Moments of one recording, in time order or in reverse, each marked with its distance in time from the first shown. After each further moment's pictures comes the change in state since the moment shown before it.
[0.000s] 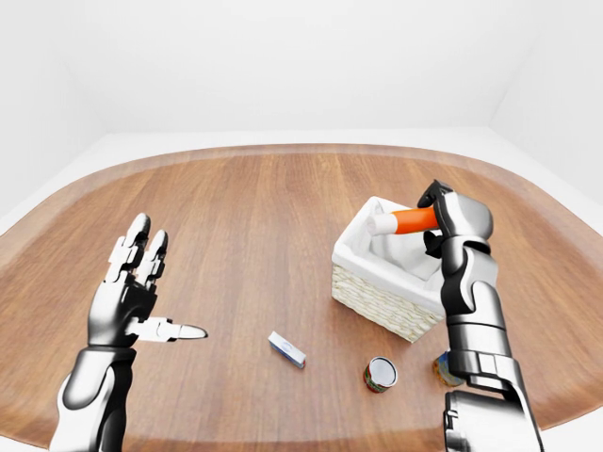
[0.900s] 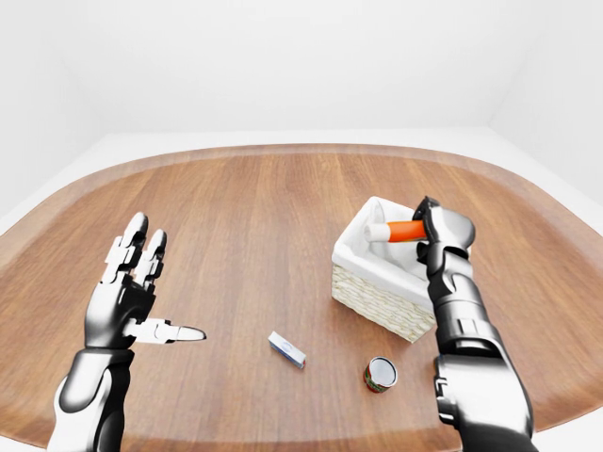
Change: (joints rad) left arm 0.010 -0.004 0.004 -0.022 -0.008 0.000 -0.011; right arm -0.206 -0.013 0.130 0.569 0.009 -0.068 -0.272
